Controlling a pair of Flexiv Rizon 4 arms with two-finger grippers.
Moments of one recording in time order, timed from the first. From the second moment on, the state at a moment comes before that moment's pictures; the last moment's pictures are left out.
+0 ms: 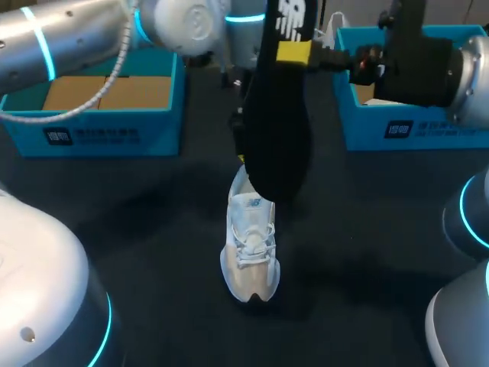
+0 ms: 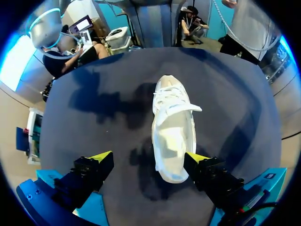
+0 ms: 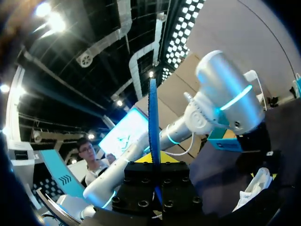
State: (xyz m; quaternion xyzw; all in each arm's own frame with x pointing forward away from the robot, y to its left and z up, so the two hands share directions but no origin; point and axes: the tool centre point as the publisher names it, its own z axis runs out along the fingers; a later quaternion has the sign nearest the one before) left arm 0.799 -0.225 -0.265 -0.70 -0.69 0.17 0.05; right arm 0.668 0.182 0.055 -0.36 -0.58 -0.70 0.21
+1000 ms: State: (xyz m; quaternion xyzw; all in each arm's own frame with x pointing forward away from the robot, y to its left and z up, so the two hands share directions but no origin) left arm 0.787 -0.154 -0.152 -0.67 -0.65 0.30 -0.20; right arm 0.731 0.125 -0.017 -0.60 -0.43 -0.56 0.37
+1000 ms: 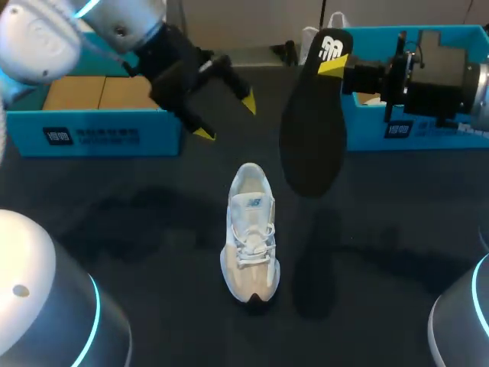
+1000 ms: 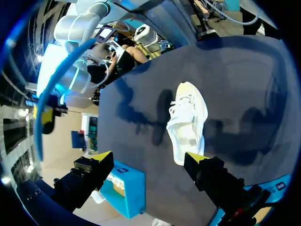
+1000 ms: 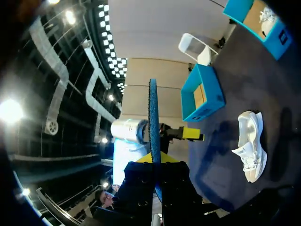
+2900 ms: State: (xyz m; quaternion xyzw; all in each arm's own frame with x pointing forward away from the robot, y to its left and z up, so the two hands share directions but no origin) left arm 0.765 -0.101 -0.103 -0.58 -0.55 0.42 -0.44; right arm 0.846 0.185 -0.084 -0.66 -0.38 -0.45 0.46
